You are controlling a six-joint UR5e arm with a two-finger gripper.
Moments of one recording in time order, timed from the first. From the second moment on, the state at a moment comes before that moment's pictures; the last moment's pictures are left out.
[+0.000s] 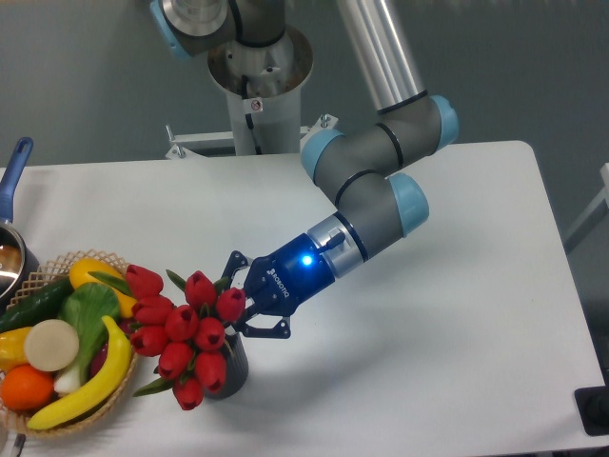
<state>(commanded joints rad) 2.53 -2.07 -1.76 -0.73 0.15 1.15</state>
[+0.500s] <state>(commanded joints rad) 2.51 -2.06 -1.78 -0.73 0.15 1.15</state>
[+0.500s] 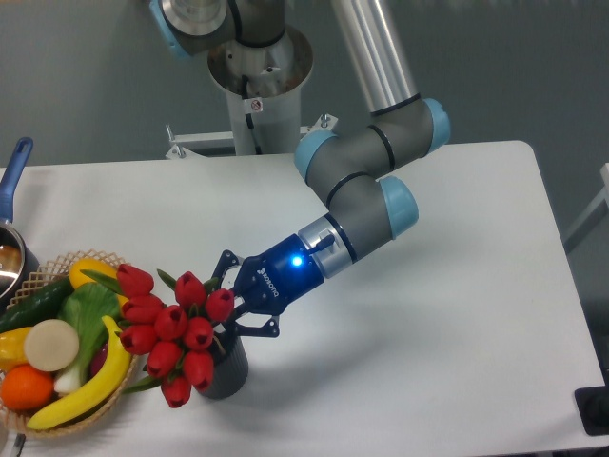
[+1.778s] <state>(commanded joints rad) 2.52 -2.08 -1.78 -0.73 0.15 1.21</state>
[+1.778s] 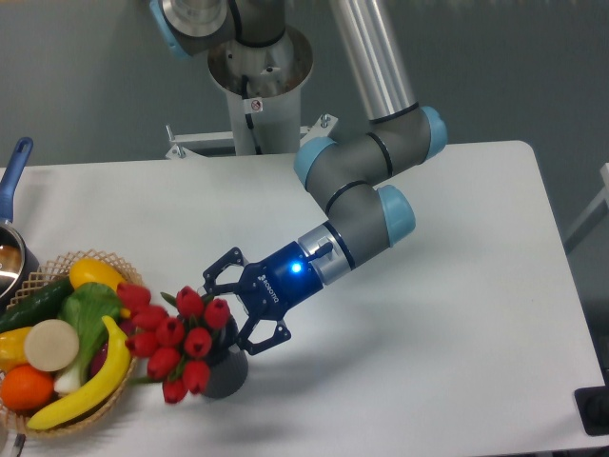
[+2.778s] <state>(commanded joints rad) 2.64 -1.82 -1.87 -0.73 0.59 1.26</state>
